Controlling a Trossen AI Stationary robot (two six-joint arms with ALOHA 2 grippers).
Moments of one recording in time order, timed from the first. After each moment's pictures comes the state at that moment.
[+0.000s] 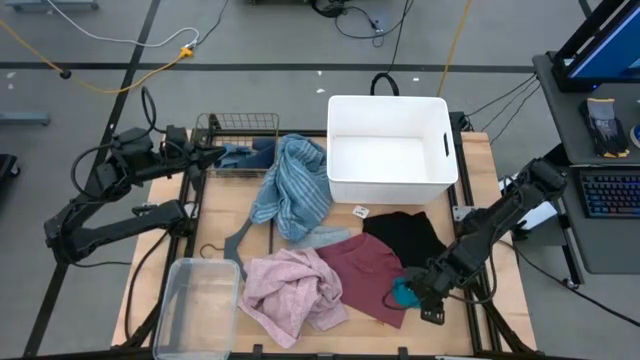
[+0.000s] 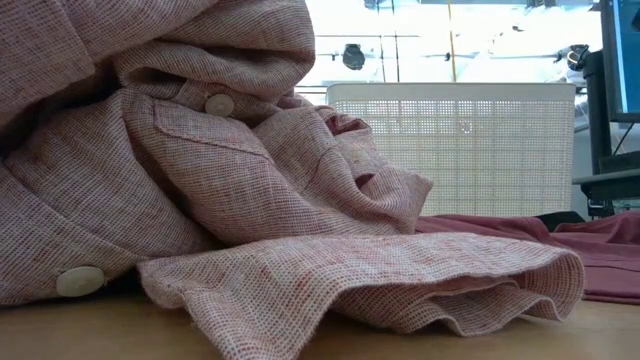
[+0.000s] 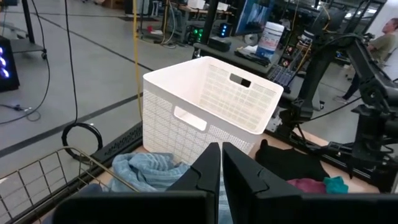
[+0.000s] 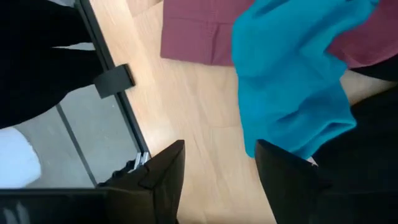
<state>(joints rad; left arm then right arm) 0.59 0.49 0.88 -0.55 0.19 -0.22 0.75 1.34 0.82 -0.64 -0.26 1.14</state>
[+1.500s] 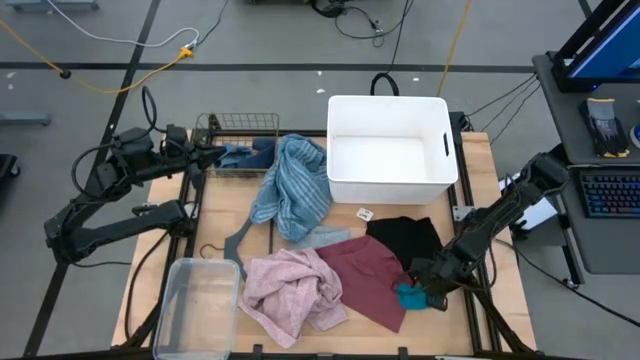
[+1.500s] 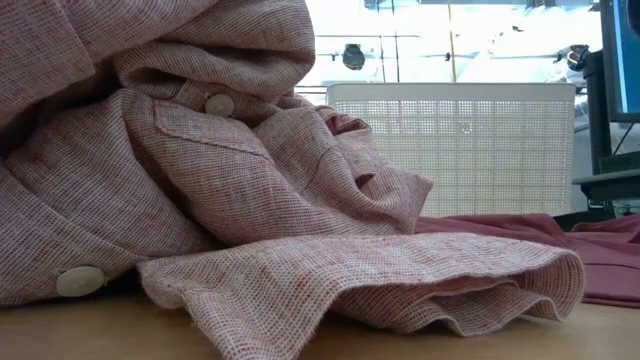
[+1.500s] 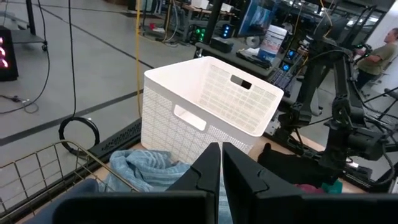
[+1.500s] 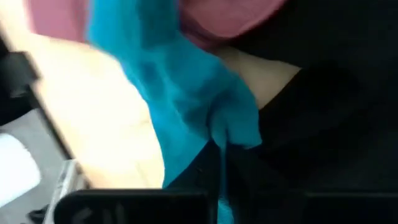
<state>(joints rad) 0.59 0.50 0.88 -0.55 0.18 -0.26 0.75 1.23 0.49 -0.41 -0.27 1.19</state>
